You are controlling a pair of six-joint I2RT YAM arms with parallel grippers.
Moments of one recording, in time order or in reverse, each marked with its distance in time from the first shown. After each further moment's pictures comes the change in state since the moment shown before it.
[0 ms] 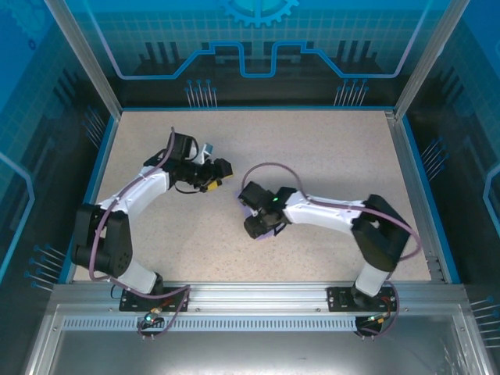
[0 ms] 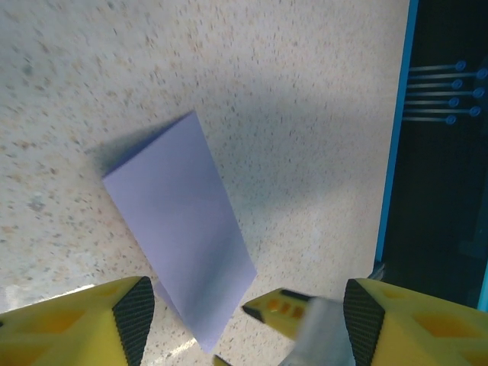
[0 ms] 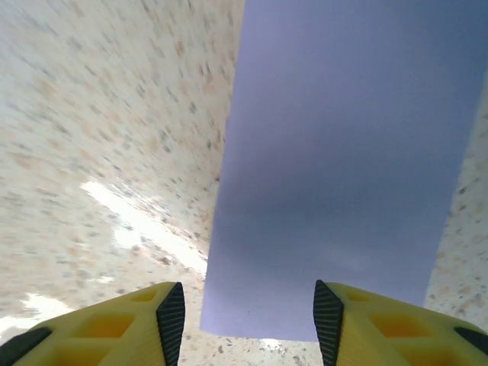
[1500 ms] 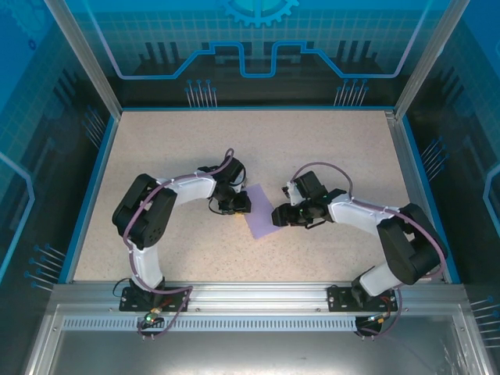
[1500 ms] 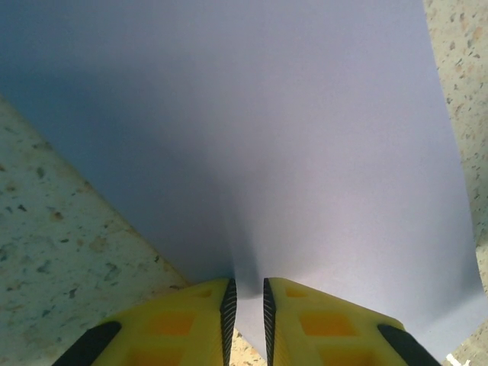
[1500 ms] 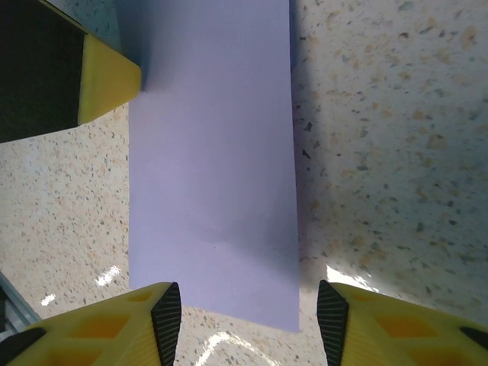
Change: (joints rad) left arm -0.293 0.335 0.063 -0.064 -0.324 0.117; right arm -0.391 -0.168 -0.372 0.325 -0.449 0.097
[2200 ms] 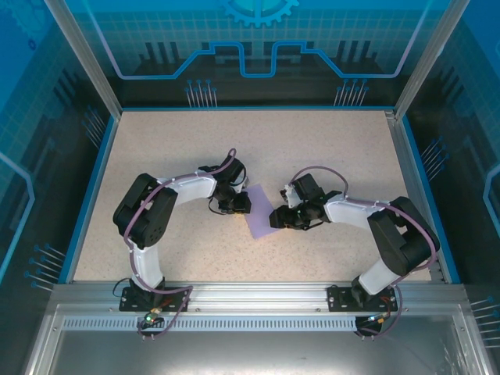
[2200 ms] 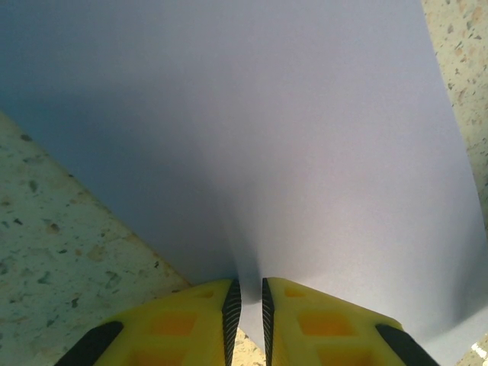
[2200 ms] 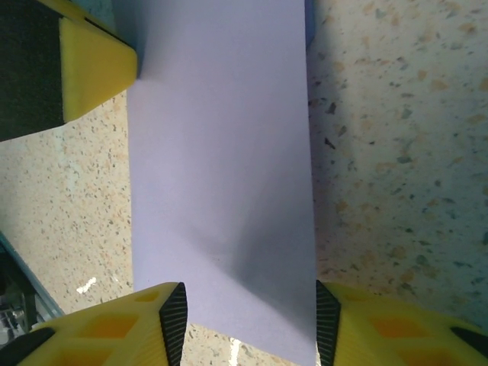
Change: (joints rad) left arm 0.000 0.008 0.008 -0.011 -0.008 0.063; right arm -0.002 0.061 -0.019 0.070 -0.081 0.056
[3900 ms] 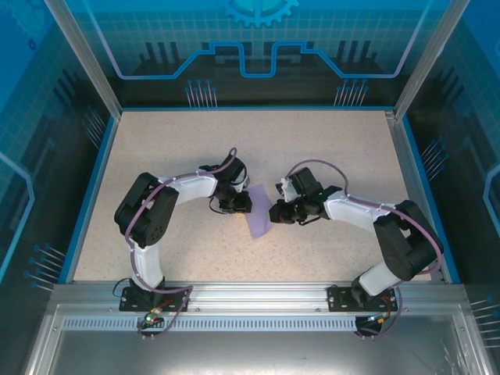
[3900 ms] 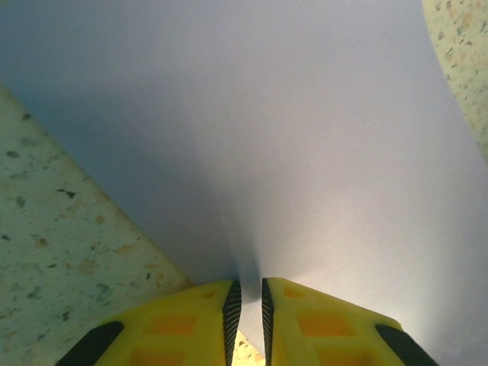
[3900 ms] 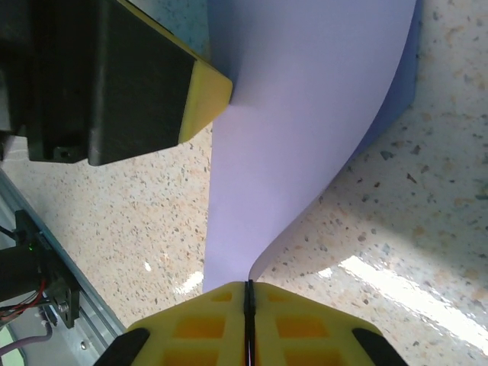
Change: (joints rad) left arm 0.000 0.014 0.016 0.000 0.012 0.008; right arm 0.032 -0.036 0.072 -0.042 -0.016 0.026
